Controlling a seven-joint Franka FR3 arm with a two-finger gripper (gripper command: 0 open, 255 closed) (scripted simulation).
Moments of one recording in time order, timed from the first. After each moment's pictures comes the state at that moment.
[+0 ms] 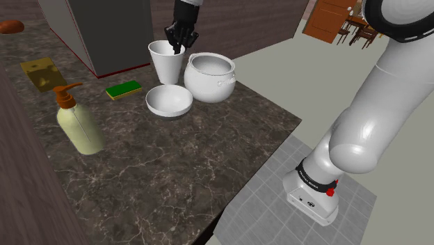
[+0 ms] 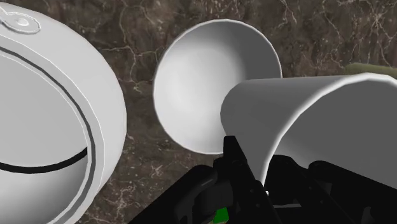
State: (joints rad) arm 0.19 0.13 0.08 -1.70 0.21 1.87 0.13
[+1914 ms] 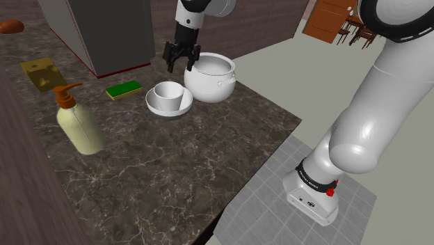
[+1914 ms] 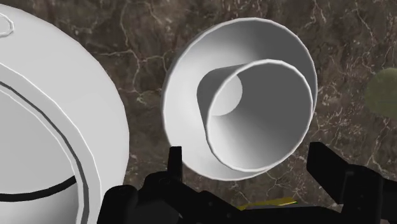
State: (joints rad) arm 0.19 0.15 0.08 -1.84 0.22 2.03 0.09
